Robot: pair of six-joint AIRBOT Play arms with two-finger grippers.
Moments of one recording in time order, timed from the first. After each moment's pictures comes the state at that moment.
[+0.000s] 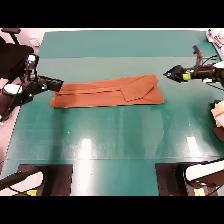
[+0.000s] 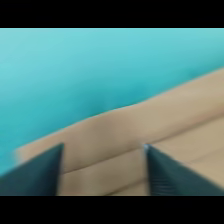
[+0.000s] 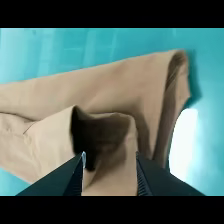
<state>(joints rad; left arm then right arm) 0.08 -1.21 0.91 0.57 -0.51 -0.50 -0.32 -1.63 1.41 -0.63 1.17 1.02</state>
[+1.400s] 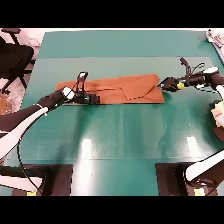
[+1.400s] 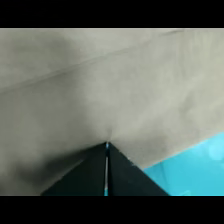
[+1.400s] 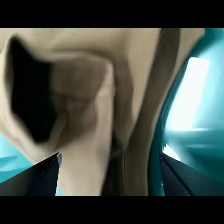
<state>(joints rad) -0.37 -1.56 1.02 0.93 -0.51 -1.28 -0.29 -1.87 1.49 -0.66 1.30 0.92</state>
